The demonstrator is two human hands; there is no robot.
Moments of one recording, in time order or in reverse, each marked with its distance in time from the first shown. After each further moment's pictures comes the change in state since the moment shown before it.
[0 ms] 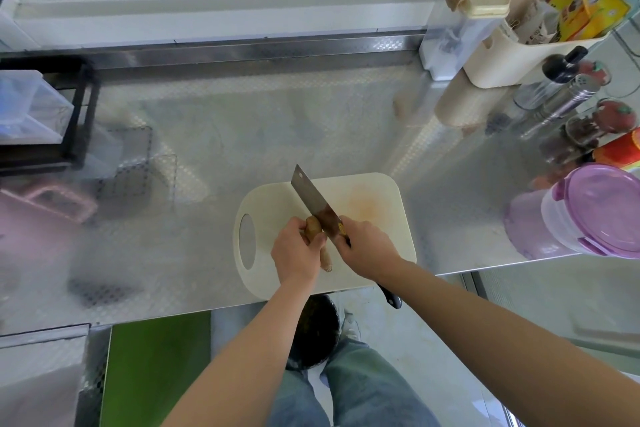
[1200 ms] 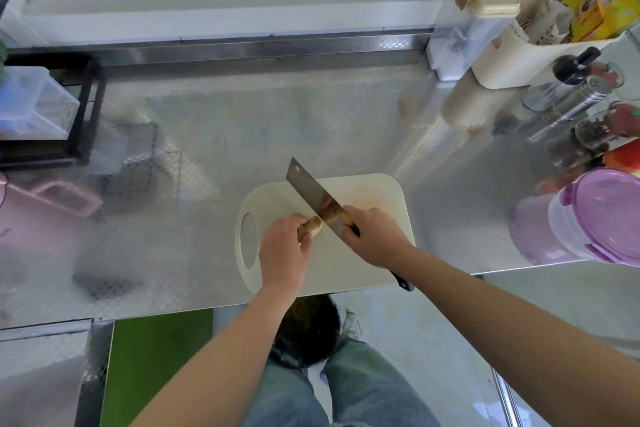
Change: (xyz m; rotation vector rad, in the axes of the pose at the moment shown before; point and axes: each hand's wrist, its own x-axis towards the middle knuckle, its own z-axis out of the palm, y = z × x) left_hand 0.006 -0.009 -0.022 0.379 0.050 0.333; right_hand 0.006 0.004 -0.029 -0.038 0.013 -0.104
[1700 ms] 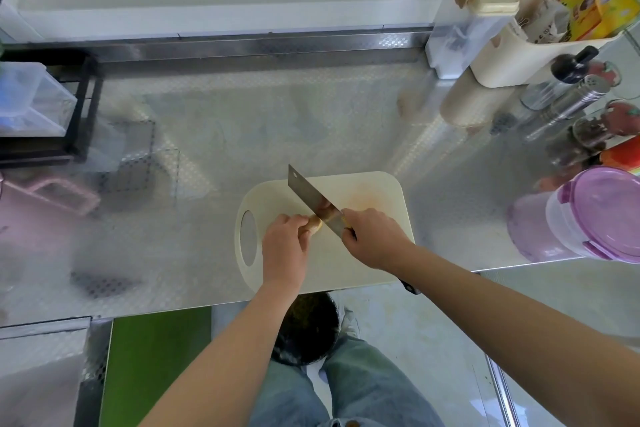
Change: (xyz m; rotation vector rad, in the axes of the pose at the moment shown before) left_hand 0.001 -0.003 0.006 -0.067 0.008 0.027; right_hand -0.007 -0.011 -0.006 -0.157 -0.079 -0.011
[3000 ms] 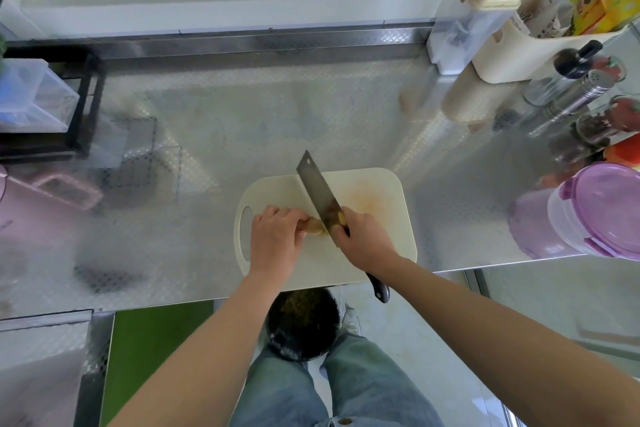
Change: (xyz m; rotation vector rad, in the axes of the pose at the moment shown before) left_hand 0.005 -0.006 -0.017 0.236 -0.021 0.194; right_hand 0.006 0.000 0.035 0.289 0.104 0.130
